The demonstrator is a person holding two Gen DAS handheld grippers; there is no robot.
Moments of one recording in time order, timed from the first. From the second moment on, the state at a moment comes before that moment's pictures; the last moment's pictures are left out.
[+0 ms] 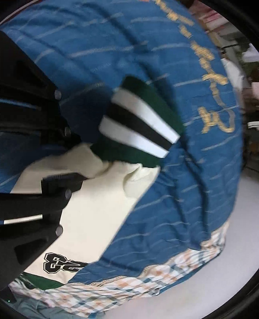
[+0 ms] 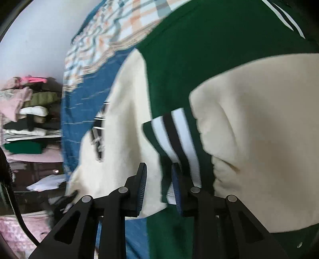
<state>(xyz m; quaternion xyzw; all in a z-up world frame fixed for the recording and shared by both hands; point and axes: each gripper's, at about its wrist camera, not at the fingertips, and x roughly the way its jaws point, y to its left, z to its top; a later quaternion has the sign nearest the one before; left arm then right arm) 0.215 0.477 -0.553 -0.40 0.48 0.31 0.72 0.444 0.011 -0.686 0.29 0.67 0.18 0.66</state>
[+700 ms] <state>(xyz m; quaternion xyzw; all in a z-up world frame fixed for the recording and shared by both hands) 0.268 0.348 -0.347 -0.10 0.35 0.31 0.88 0.386 -0.035 -0.641 -0.02 0.64 -0.11 0.76</state>
